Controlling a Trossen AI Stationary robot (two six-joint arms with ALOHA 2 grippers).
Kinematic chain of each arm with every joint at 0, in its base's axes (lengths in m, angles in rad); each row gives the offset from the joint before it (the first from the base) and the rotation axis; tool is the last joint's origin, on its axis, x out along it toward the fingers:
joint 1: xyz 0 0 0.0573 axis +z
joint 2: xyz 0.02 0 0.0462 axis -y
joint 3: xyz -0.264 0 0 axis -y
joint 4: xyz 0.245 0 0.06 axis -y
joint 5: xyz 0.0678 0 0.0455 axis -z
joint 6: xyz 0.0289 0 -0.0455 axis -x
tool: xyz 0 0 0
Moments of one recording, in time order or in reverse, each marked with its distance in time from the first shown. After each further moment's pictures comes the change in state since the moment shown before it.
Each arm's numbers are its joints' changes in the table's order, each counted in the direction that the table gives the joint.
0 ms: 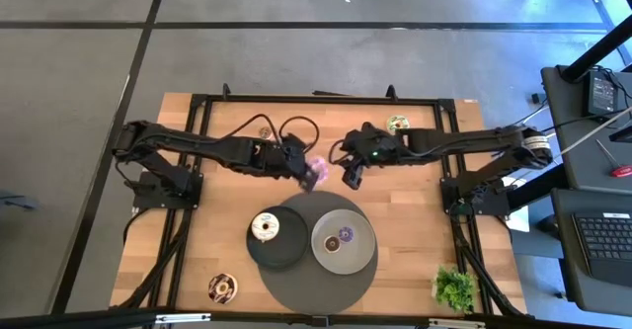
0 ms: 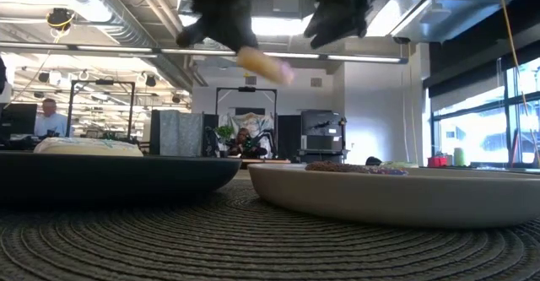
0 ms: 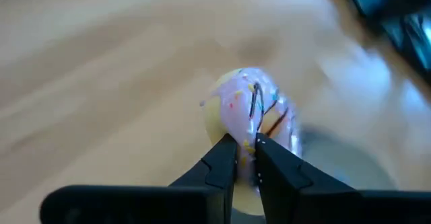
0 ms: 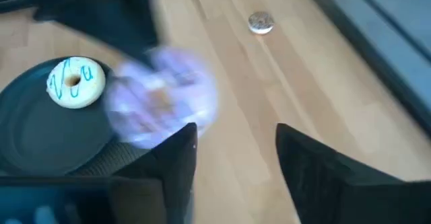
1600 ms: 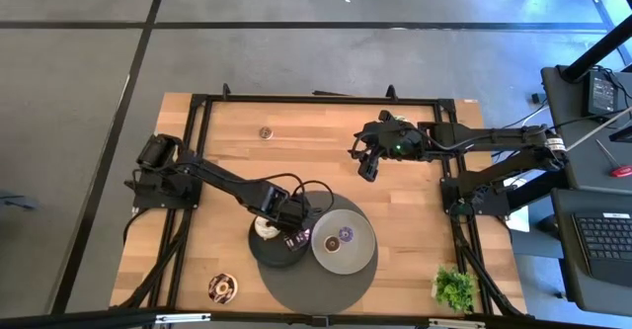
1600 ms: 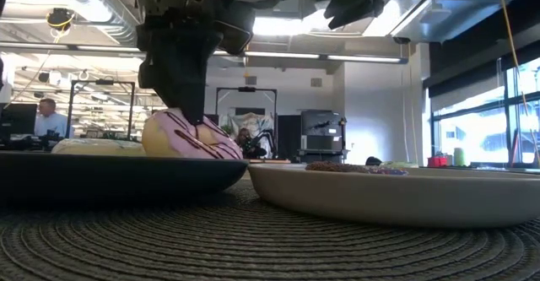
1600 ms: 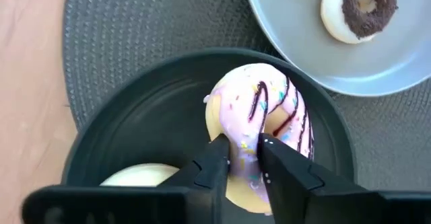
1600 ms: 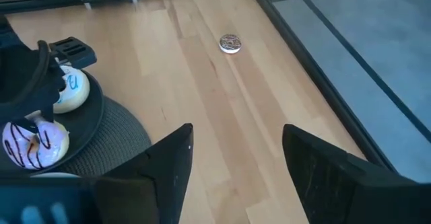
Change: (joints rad) left arm -0.228 -0.257 -0.001 -0.102 0.308 -0.016; right arm 0.000 0.138 0.001 -0.084 0.094 0.098
